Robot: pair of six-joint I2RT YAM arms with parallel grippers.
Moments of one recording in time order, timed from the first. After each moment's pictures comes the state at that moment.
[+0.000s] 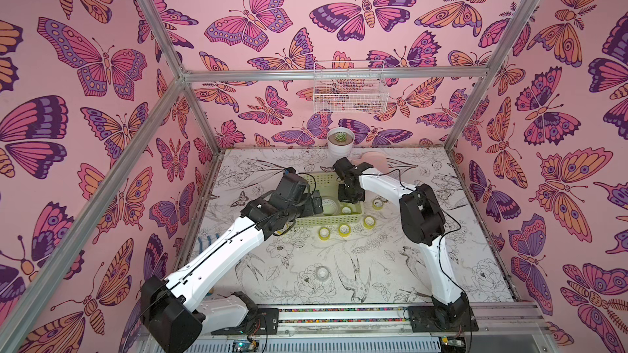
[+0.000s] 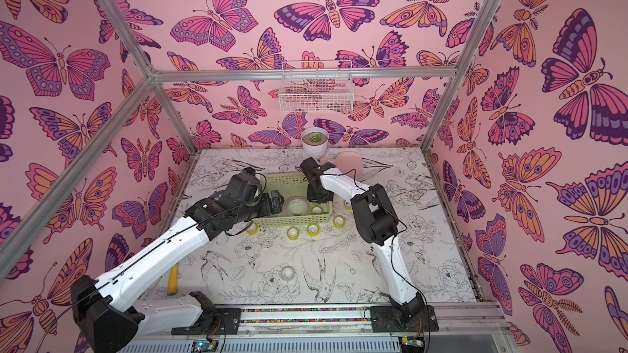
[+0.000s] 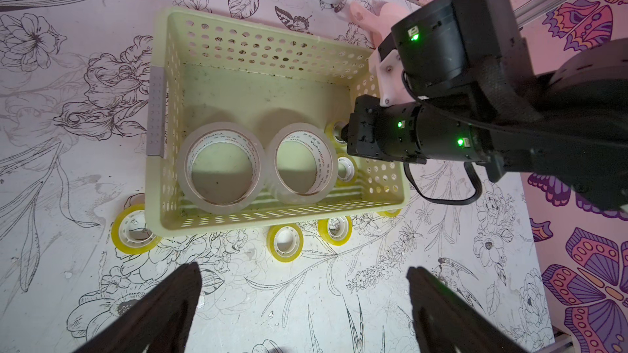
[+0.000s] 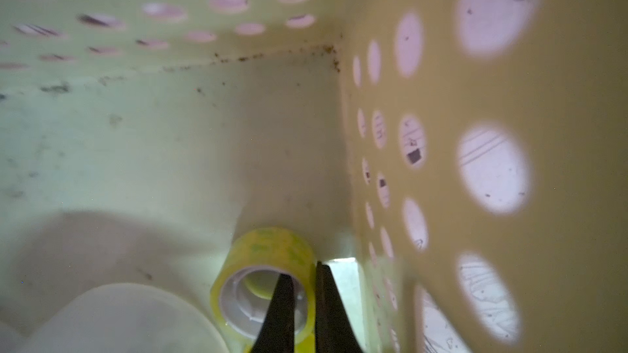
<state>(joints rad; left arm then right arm) -0.63 1.24 1.14 -0.69 -0.11 -0.69 0.66 2.30 1.88 -0.92 0.13 0.64</state>
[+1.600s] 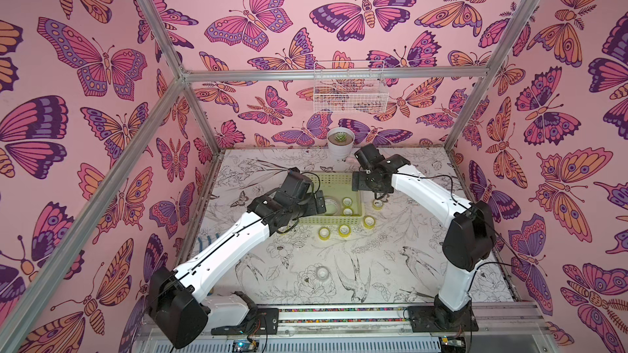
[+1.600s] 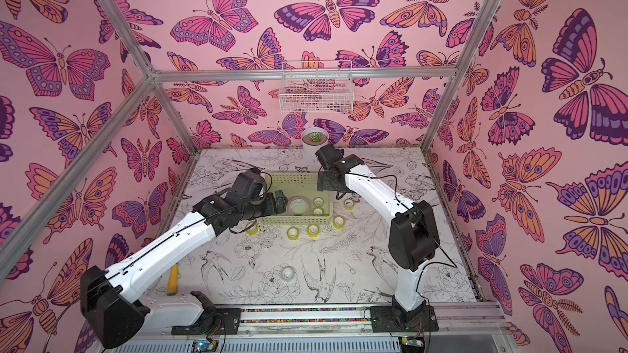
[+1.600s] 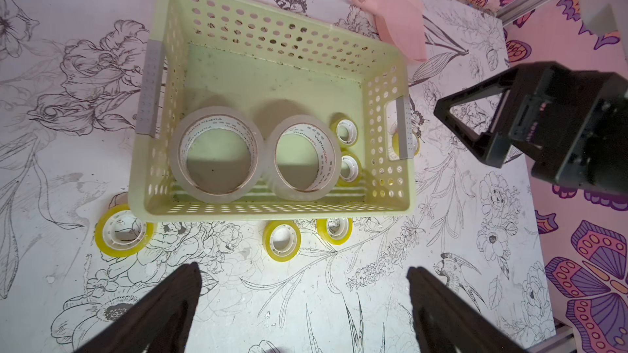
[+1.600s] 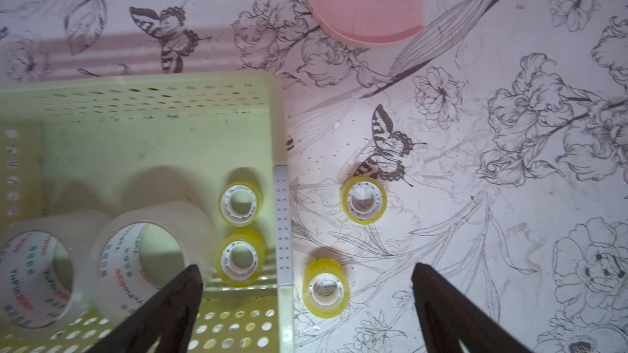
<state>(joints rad) -0.63 1.31 1.16 -0.68 -0.07 -0.69 0.61 1.85 1.63 -0.95 0.28 0.57</state>
